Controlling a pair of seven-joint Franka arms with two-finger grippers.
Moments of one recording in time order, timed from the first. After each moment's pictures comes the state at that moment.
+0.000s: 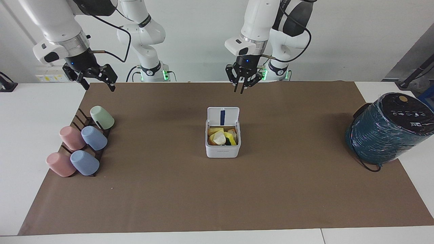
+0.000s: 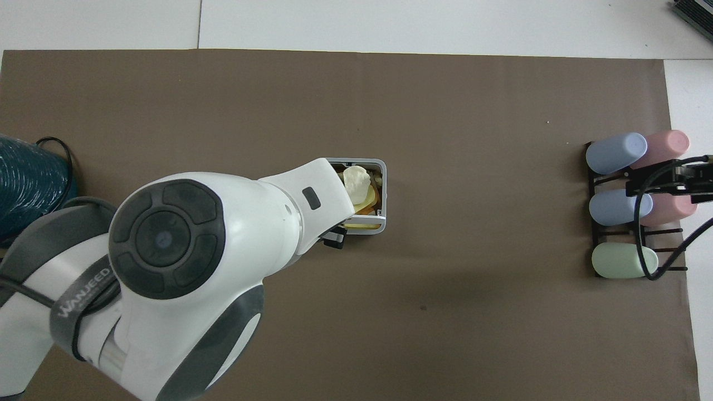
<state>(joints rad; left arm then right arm) -0.55 -0.03 -0.11 -1.76 -0.06 1.92 -0.27 0.06 -0.06 -0.10 -1.62 0.01 1.56 0.08</state>
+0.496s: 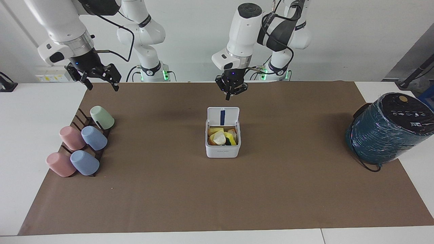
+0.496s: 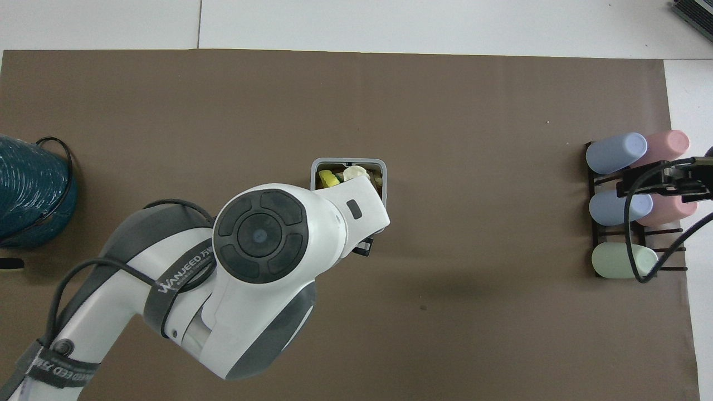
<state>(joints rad) -0.61 0.05 -0.11 -1.80 -0.06 1.99 -0.31 0.07 -0.06 -0.08 -1.62 0.01 1.56 0.08</state>
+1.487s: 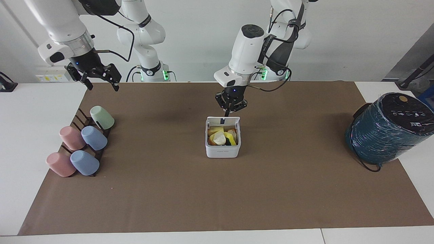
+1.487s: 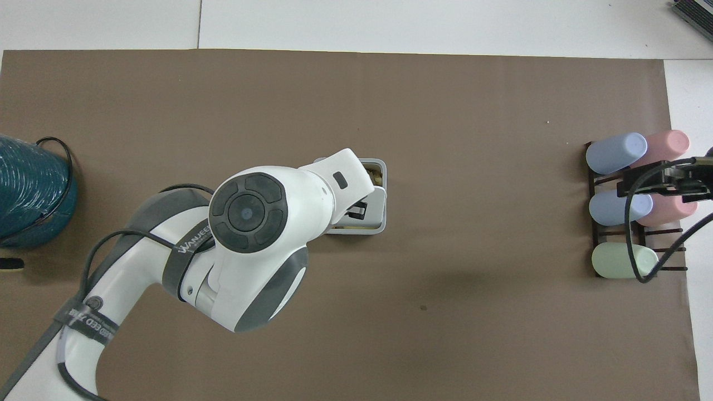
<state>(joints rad) -0.56 0.13 -0.08 -1.83 -0.06 2.25 -0.31 0.07 -0.06 -0.08 -1.62 0.01 1.56 0.08</state>
